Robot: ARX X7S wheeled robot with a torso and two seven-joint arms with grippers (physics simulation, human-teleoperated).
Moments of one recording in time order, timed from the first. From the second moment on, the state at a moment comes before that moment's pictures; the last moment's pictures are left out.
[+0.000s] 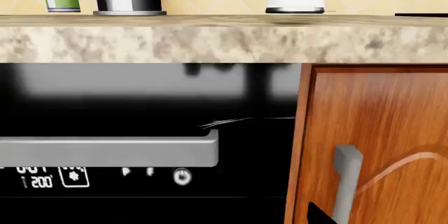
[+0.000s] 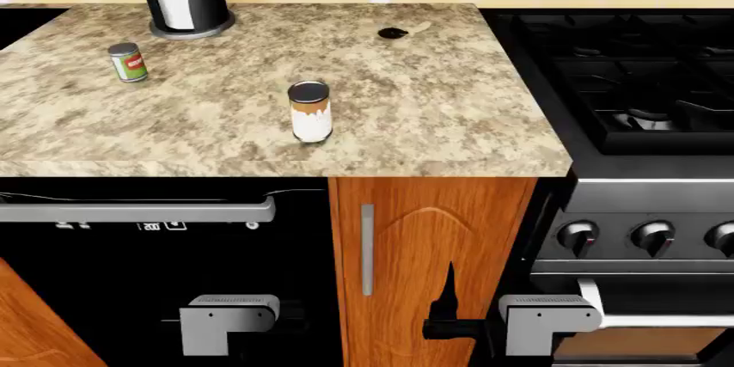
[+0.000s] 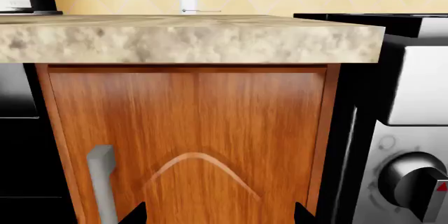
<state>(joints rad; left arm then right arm) 0.00 0.00 0.00 0.00 0.00 0.00 0.00 0.00 0.00 0.00 0.00 0.00 0.00 0.00</state>
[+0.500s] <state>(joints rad) 0.00 -0.05 0.06 0.01 -0.04 -0.01 -0.06 0.00 0.05 -0.07 -0.01 0.04 0.02 0.06</state>
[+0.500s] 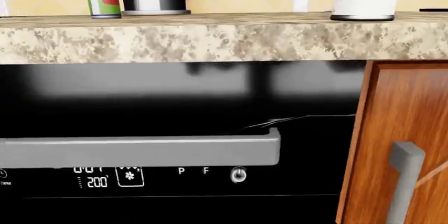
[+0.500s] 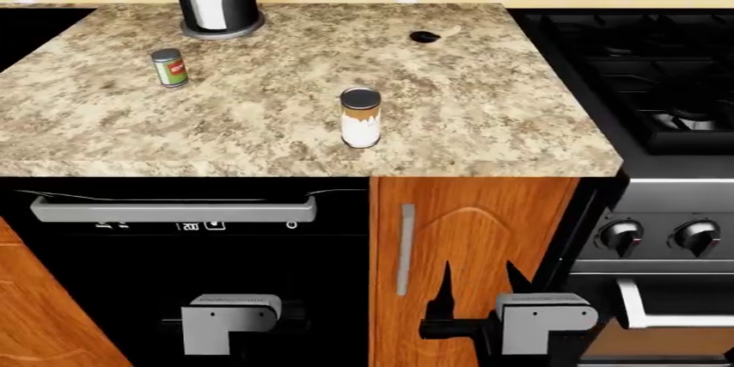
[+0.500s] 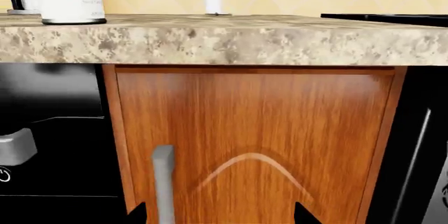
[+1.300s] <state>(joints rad) -0.09 -0.14 0.05 0.34 -0.23 -0.39 -0.12 0.06 0.15 -0.11 -0.36 0.17 0.42 0.12</state>
